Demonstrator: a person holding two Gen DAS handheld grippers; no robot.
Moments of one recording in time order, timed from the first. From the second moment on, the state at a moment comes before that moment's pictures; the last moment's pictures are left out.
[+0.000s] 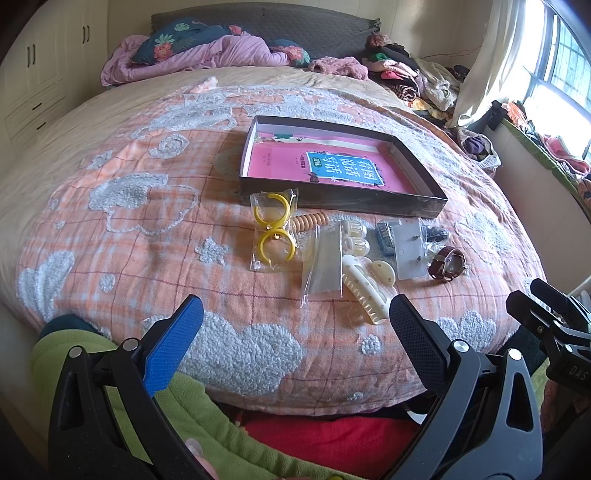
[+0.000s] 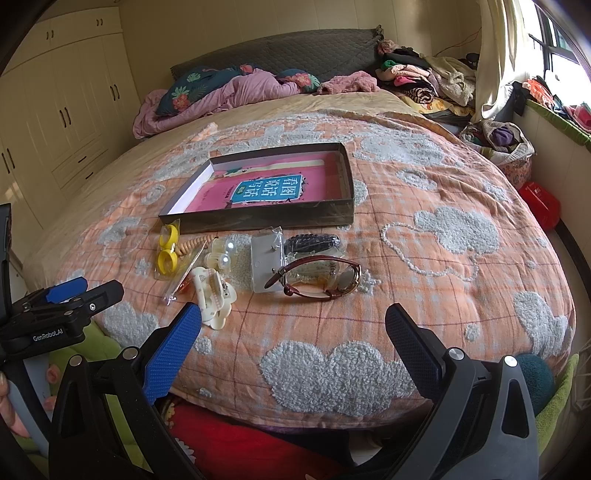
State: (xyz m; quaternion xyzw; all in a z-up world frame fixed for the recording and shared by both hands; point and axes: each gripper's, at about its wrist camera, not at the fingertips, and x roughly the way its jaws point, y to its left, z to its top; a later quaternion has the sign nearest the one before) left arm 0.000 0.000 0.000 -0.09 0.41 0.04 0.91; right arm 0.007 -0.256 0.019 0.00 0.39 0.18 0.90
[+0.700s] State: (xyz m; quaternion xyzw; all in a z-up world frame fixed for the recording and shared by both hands) left arm 0.001 0.000 -0.001 -0.09 0.41 0.04 0.91; right arm 0.008 -0.256 0.019 0.00 0.38 0.18 0.90
